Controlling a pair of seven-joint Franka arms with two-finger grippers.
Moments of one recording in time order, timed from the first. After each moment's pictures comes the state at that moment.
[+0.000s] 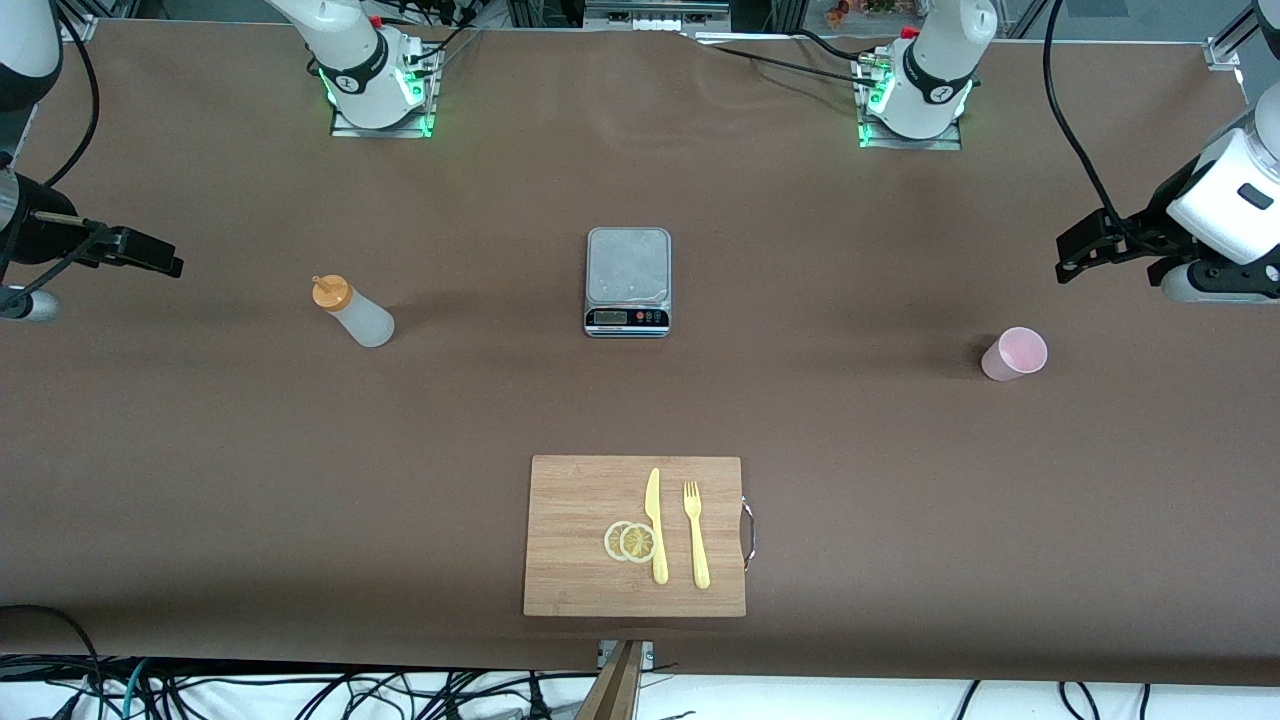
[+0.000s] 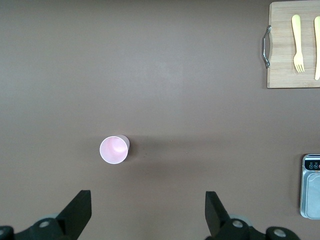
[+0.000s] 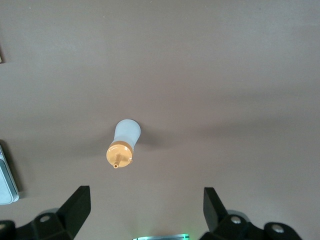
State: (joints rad) left arm -0.03 0.09 -0.04 -1.49 0.01 1.56 -0.08; right arm 0.02 0.13 -0.07 -1.54 0.00 1.51 0.07
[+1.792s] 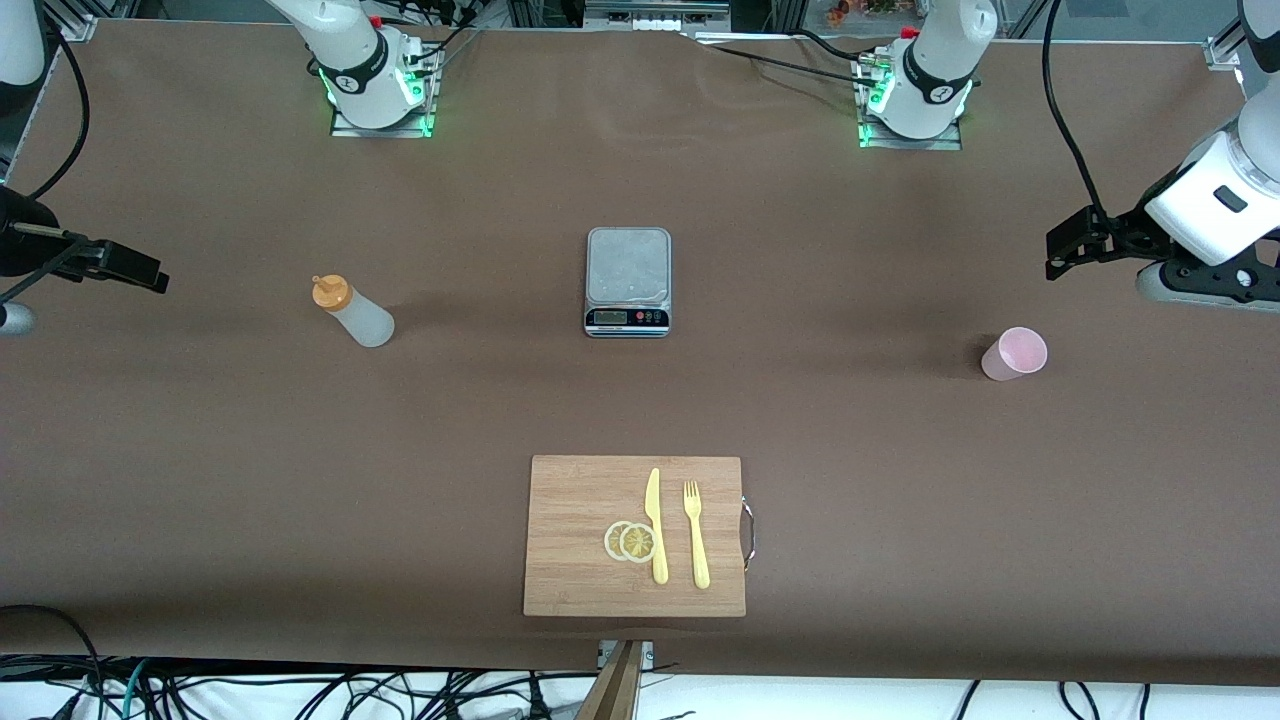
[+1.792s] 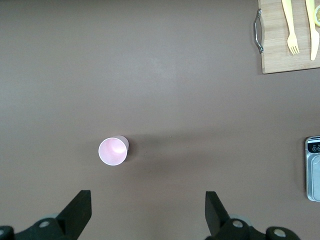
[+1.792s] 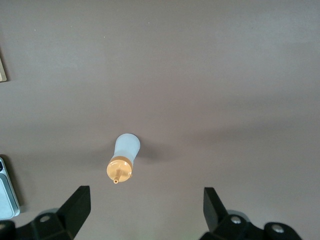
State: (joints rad) left arm -0.04 0.09 -0.05 -1.49 0.01 1.56 0.01; right arm 0.02 0.17 -0.07 -1.47 0.00 1.53 0.07
